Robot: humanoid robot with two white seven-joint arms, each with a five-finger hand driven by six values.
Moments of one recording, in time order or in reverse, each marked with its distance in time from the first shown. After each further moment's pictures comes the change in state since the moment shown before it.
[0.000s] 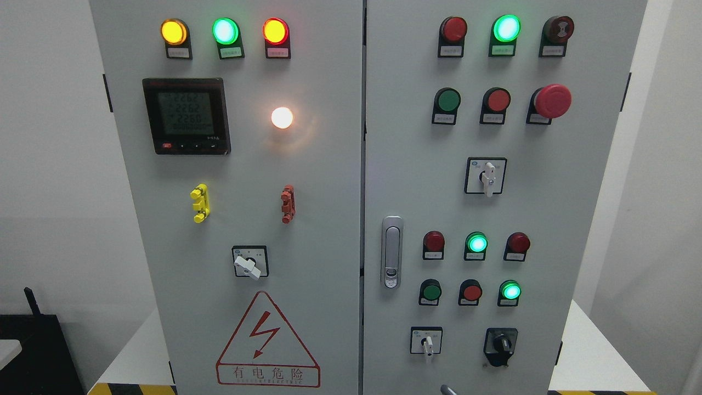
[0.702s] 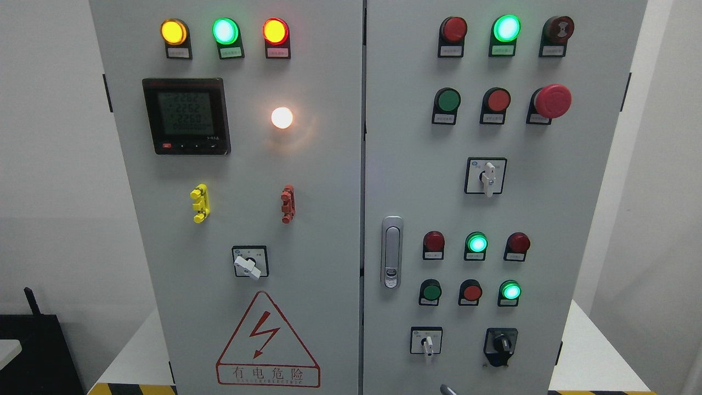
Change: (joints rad) left arm 0.000 0.000 0.000 0.000 0.000 0.000 0.001; right arm -0.002 0.001 -0.004 0.000 -0.023 0.016 0.002
